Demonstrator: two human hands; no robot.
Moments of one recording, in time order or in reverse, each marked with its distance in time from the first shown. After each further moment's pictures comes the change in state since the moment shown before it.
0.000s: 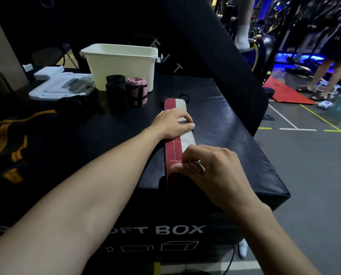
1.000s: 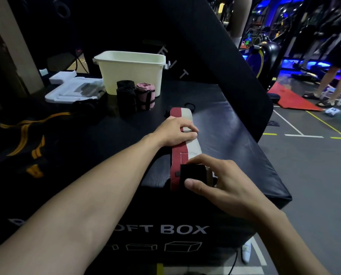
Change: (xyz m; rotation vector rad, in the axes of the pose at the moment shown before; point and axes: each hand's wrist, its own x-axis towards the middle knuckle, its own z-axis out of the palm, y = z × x) left_hand -0.019 -0.009 -0.004 -0.118 -0.079 0.058; right_hand -0.018 0.010 -0.018 0.258 -0.349 0.097
